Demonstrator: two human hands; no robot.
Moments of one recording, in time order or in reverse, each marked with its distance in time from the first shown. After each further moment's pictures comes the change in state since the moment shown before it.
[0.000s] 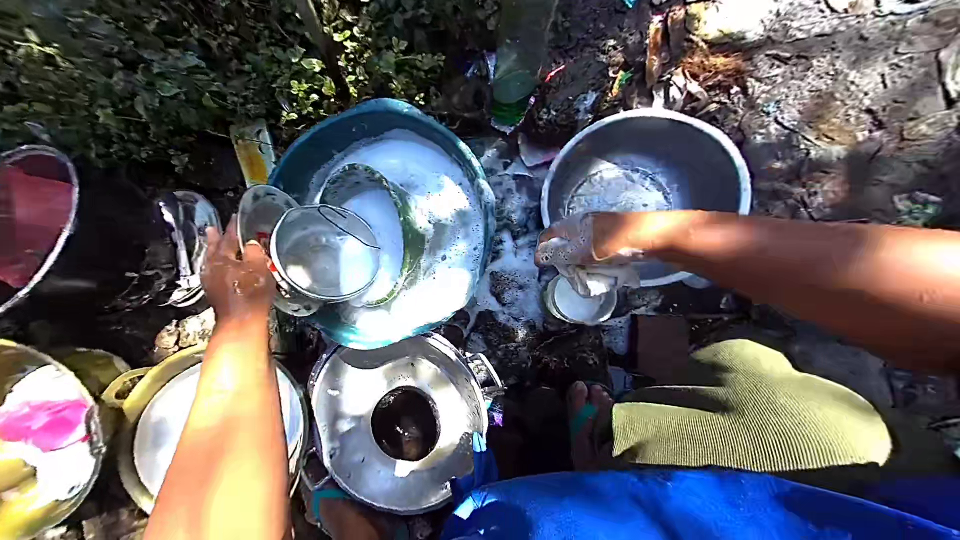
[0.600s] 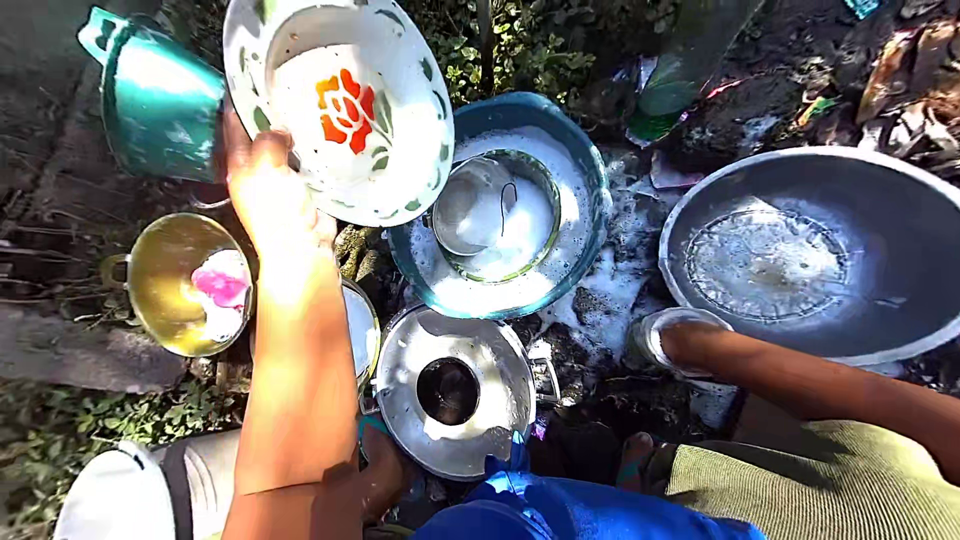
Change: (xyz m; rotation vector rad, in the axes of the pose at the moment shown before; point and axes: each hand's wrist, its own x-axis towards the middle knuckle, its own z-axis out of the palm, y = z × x) left_hand -0.040 0.058 -0.112 -1.191 0.537 0.070; right_hand 0.045 0.094 0.117 -0.676 -0.333 0.180
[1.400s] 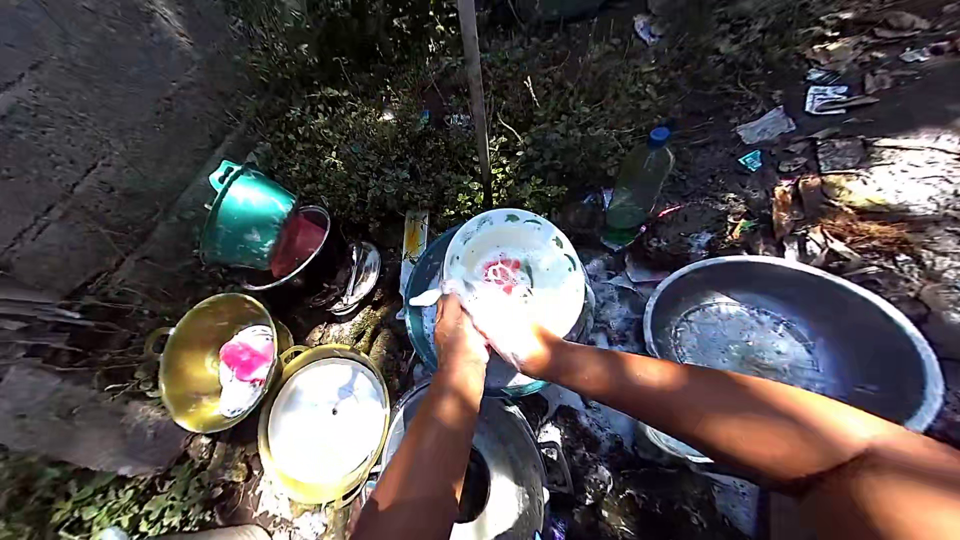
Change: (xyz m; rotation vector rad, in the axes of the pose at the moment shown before) left_hand -0.118 -0.042 0.075 -0.286 -0.046 -0.444; right_hand -0.075 -0.173 -0.190 0.448 1.274 -0.896
